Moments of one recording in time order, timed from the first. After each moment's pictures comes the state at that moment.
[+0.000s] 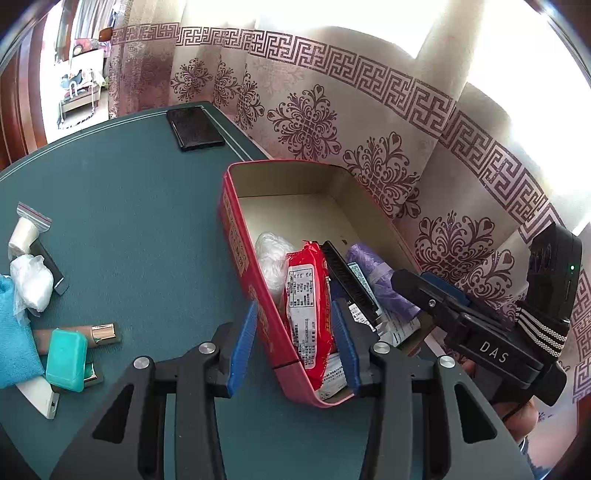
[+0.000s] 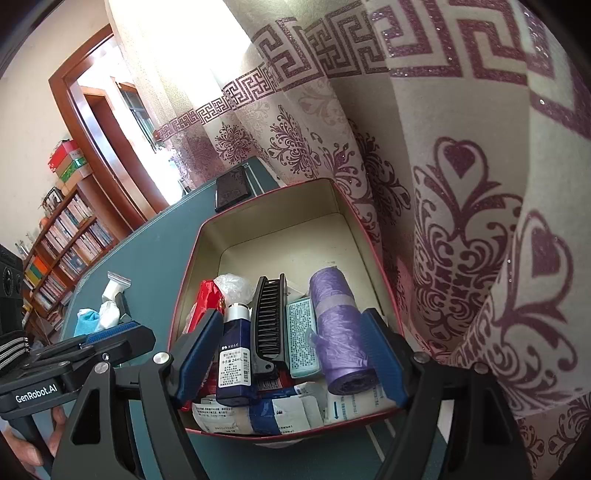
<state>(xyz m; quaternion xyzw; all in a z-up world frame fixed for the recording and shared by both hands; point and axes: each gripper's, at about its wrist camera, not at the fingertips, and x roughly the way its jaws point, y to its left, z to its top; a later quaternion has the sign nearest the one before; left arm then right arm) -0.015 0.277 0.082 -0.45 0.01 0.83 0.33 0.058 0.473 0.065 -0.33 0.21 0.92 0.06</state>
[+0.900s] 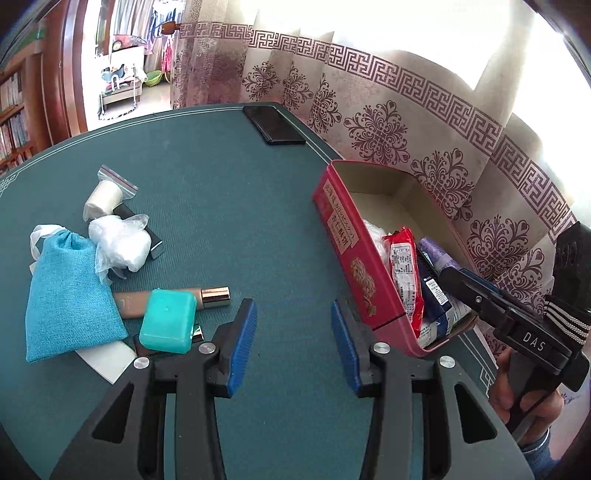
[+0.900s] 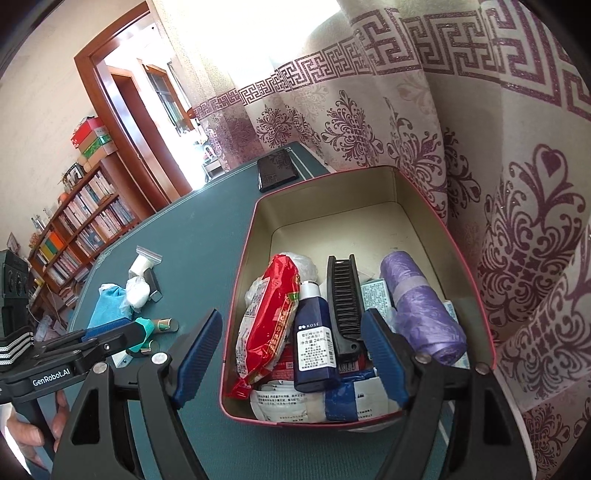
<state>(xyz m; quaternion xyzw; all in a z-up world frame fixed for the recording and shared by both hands) -0.018 0.188 0.077 -0.45 0.00 0.86 0.26 0.048 0.415 0.067 -0.34 0.19 0.92 0.01</state>
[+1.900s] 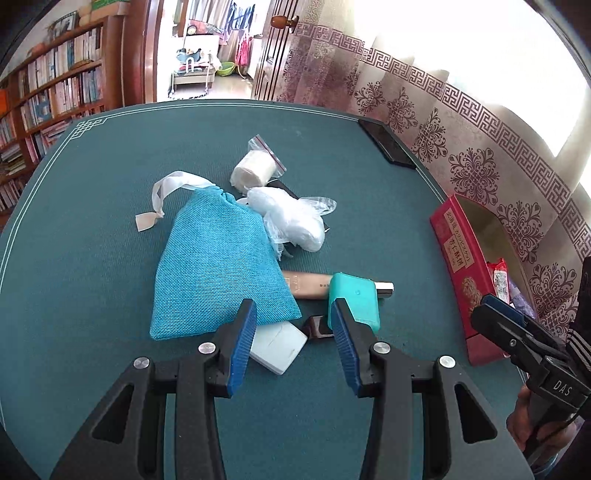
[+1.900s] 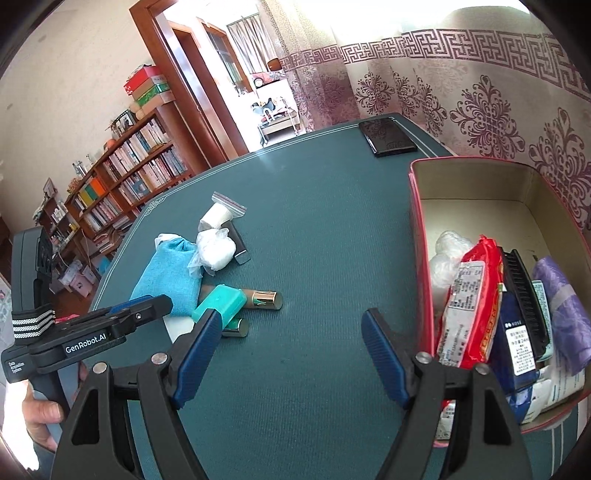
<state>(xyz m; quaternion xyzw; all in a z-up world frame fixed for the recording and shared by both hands) -0.040 0.063 0.058 -0.45 -0.06 0.88 0.14 0.004 0.300 0.060 -0.38 0.14 0.91 -0.10</state>
